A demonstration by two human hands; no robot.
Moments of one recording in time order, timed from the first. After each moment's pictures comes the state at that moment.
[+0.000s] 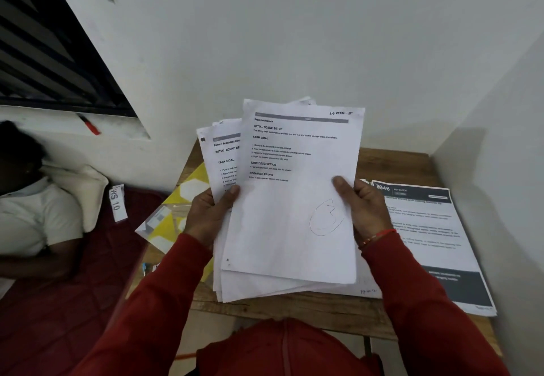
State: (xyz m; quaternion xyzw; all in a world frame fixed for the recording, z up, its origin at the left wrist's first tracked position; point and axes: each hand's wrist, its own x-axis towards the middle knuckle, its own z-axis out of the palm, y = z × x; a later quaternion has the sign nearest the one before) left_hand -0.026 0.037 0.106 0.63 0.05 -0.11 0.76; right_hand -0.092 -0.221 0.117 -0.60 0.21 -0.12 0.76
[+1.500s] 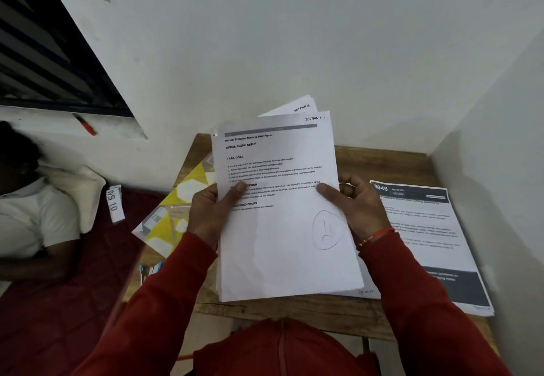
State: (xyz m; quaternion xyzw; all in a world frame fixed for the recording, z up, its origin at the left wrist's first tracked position) left_hand -0.030 0.021 0.120 0.63 0.06 -0.11 0.77; right_hand -0.094 -0.216 0.135 -0.63 0.20 -0.09 0.74
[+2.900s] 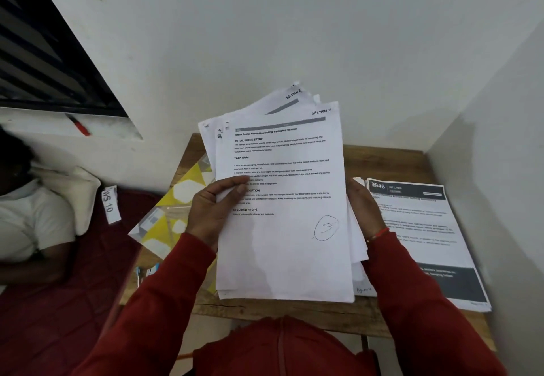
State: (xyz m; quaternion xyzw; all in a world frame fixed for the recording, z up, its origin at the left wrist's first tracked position) left_hand -0.026 0.019 0.116 0.60 0.02 -0.11 0.79; right_hand -0.093 -0.220 0.138 -0.66 0.17 -0.05 0.73
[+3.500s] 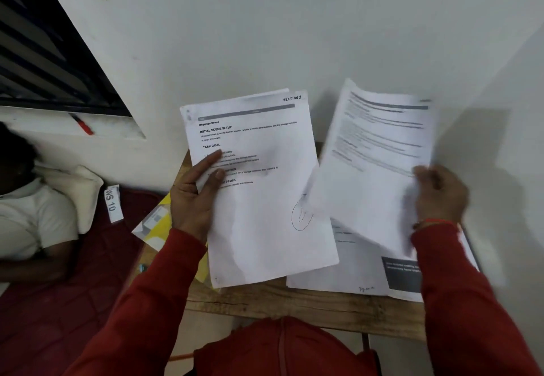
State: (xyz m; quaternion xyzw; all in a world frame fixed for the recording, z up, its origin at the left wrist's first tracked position) left_hand -0.017 0.040 0.128 0.66 -0.06 0.08 0.74; right_hand -0.108 -0.332 0.105 -0.74 0.35 -0.35 0.45
